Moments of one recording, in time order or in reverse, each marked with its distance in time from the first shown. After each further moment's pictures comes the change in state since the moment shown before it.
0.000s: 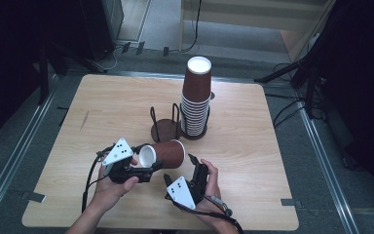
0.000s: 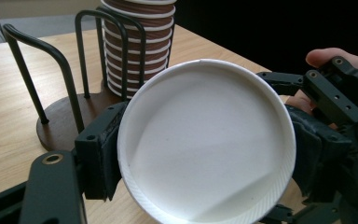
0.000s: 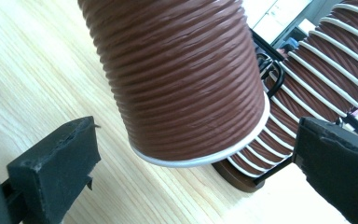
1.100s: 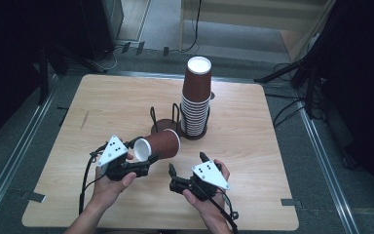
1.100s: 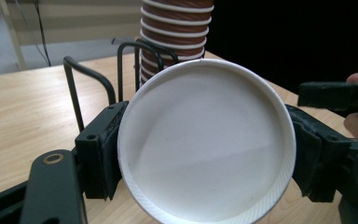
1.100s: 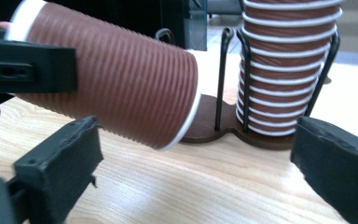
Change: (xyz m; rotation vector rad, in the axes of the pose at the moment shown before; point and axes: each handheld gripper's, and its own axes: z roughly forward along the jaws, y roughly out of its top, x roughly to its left) left arm 0.002 0.005 -0.005 -0.099 0.115 0.014; right arm -0.045 0.024 -0.017 0.069 0.073 0.681
